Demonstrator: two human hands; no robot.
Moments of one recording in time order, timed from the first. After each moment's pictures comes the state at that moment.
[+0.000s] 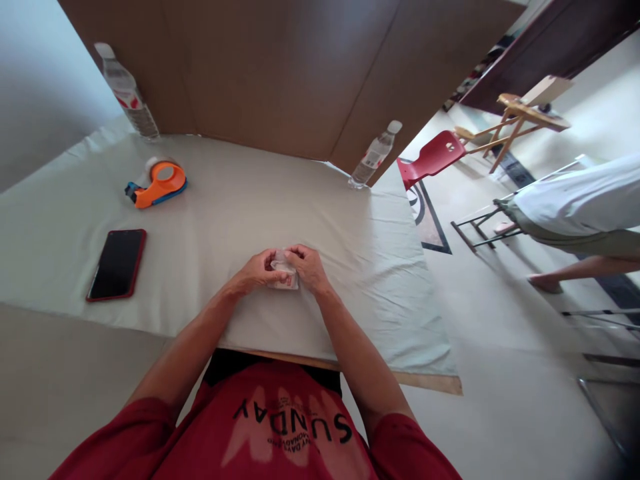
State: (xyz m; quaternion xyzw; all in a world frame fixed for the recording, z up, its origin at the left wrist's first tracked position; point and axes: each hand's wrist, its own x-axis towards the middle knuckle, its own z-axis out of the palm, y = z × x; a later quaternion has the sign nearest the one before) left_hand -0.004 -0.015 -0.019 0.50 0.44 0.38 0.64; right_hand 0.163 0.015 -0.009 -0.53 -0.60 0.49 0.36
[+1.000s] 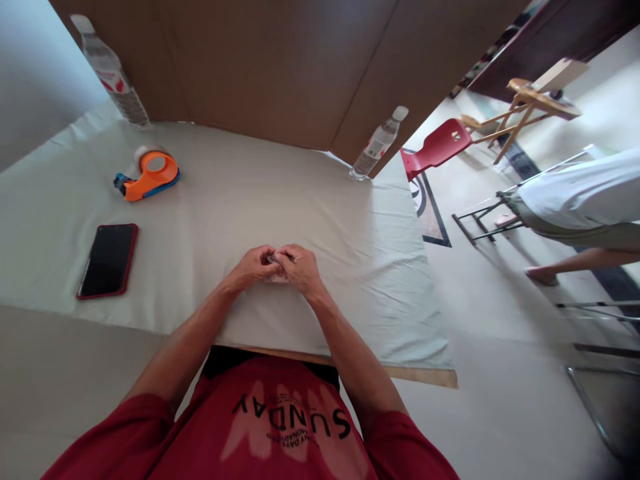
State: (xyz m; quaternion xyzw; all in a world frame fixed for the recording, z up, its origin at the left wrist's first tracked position) left_hand -0.003 -0.016 -0.011 0.52 0.49 0.36 0.60; right_hand 0.153 -0.005 0.007 -0.52 -0.69 0.38 0.33
